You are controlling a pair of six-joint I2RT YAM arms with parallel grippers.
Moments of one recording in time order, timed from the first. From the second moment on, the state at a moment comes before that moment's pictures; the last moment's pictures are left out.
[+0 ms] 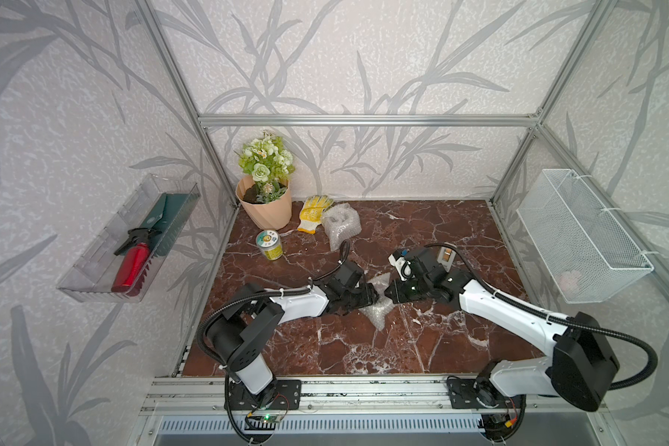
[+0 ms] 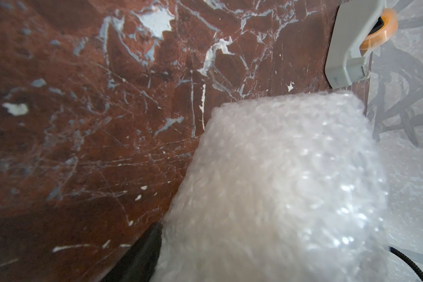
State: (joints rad) left arm -0.75 1.66 0.79 0.00 0.22 -0.89; right arm 0.68 1.38 0.91 -0.45 -0.31 0.53
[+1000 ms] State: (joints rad) left arm -0.75 1.66 0.79 0.00 0.22 -0.89; right arm 0.65 1.45 0.99 -0.44 -0.28 0.54
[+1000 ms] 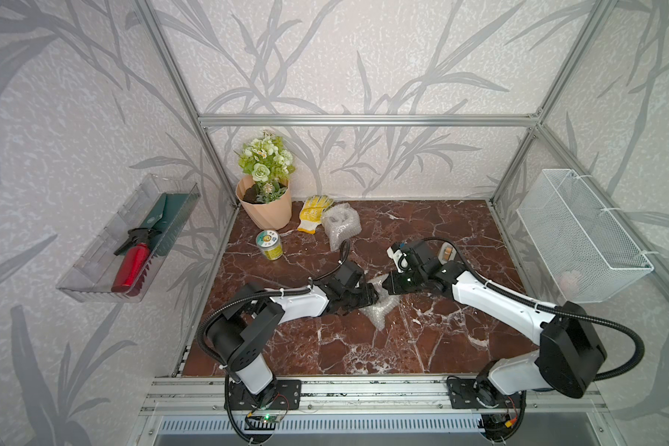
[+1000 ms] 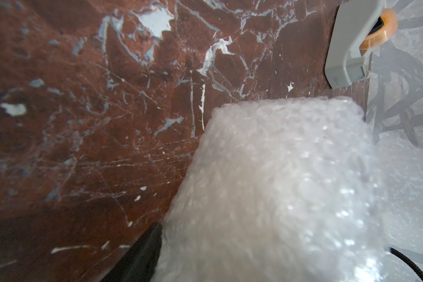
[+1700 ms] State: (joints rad) left arm -0.75 1.66 0.79 0.01 0.22 -0.89; right arm 0.60 1.62 1.07 -0.43 -0.38 0.53
